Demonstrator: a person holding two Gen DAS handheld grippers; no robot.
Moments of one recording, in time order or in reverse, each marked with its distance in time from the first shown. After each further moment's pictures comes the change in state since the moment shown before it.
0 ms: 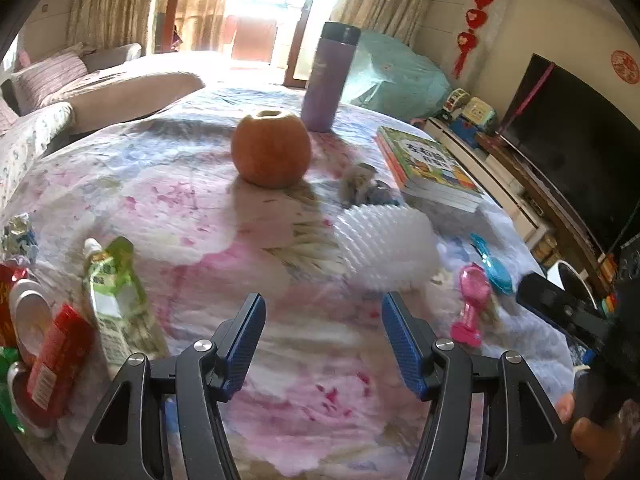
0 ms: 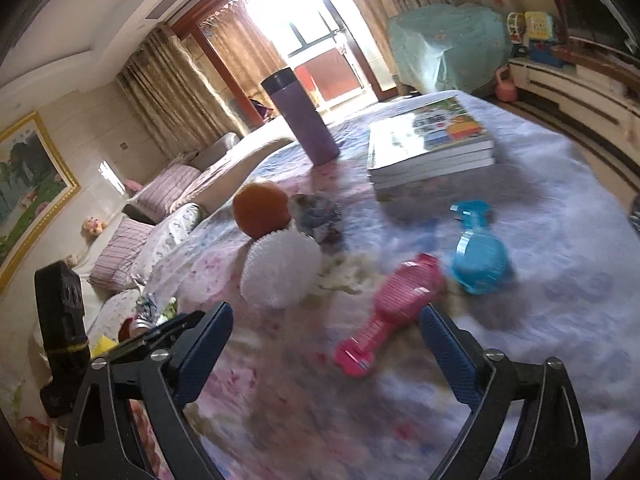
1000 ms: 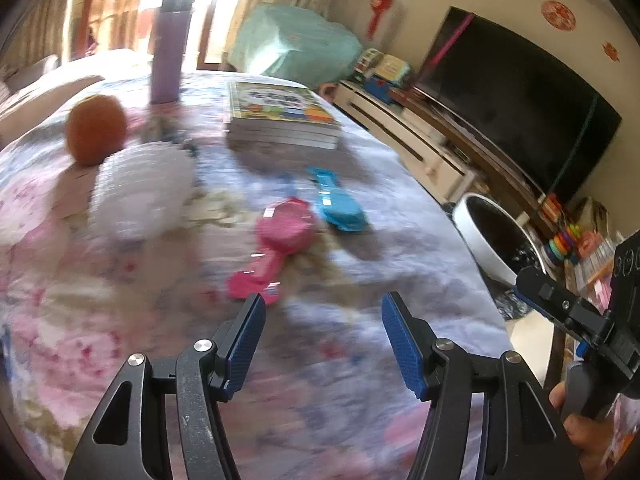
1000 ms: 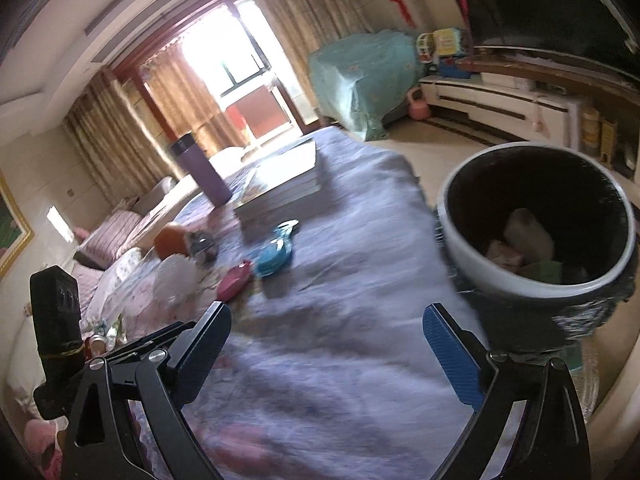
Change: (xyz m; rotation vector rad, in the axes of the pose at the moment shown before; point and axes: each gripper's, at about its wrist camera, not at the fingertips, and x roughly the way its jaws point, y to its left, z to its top) left arm 0.038 -0.133 -0.049 0.143 0.082 -0.220; right arm -0.129 -0.096 -0.036 0.111 -0.127 -0.229
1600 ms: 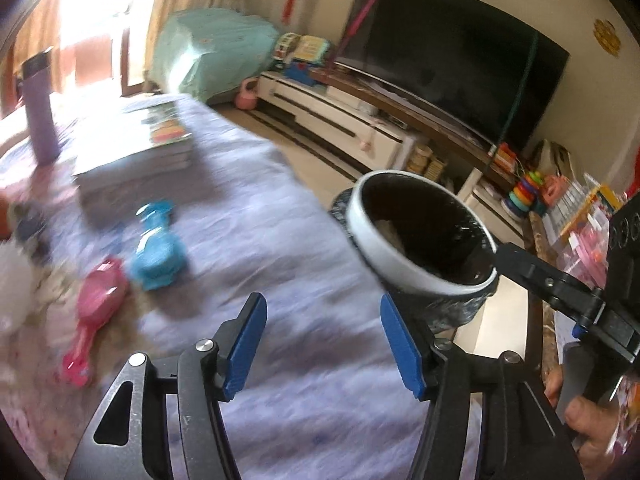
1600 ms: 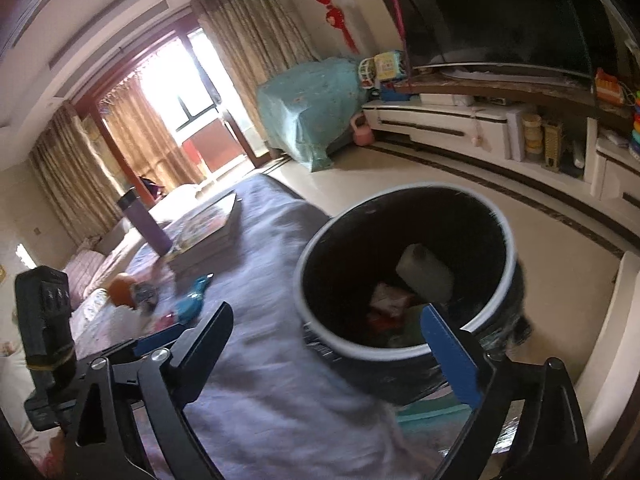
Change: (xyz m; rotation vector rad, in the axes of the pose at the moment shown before) left arm 0.085 -0.102 0.036 0.209 0.053 -0.130; right arm -0.052 -0.084 0.028 0.088 -0.107 -0.135
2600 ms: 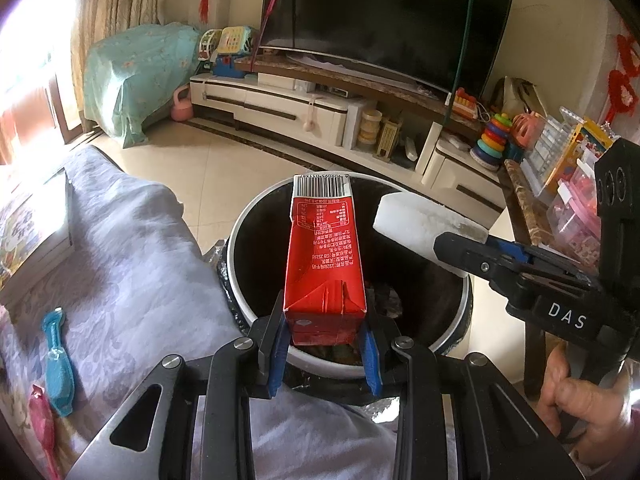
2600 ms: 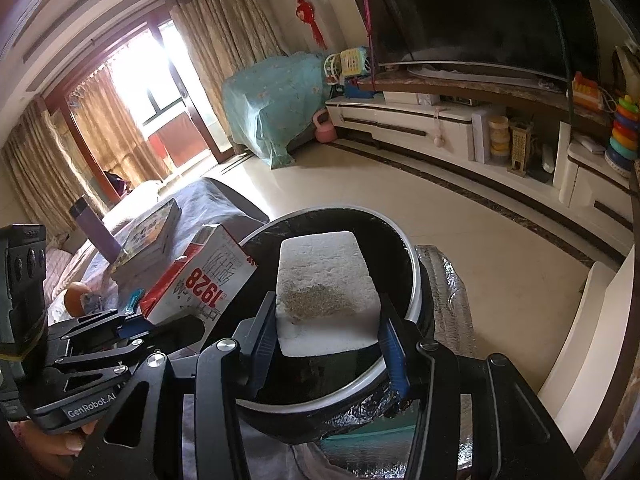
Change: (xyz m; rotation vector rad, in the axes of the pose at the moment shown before) left arm 0.101 -0.096 0.074 0.255 0.091 -0.059; right arm 0.012 -0.070 0.036 -0.007 0.021 -0.150
